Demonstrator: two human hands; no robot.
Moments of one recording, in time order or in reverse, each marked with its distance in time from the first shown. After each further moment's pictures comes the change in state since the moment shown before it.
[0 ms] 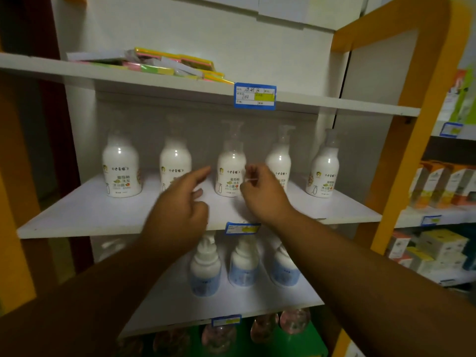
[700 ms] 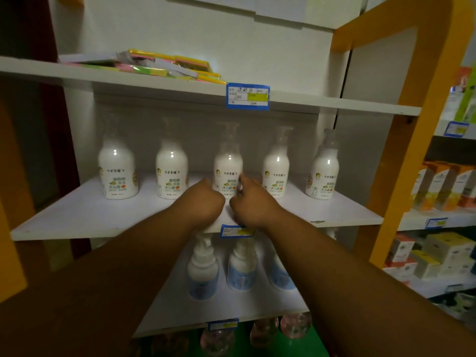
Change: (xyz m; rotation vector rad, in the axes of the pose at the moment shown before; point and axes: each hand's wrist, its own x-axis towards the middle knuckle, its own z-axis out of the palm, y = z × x) left_hand 0.050 0.022 0.037 0.224 -0.297 -0.416; right_hand 0.008 0.003 0.007 -0.218 -0.215 -0.012
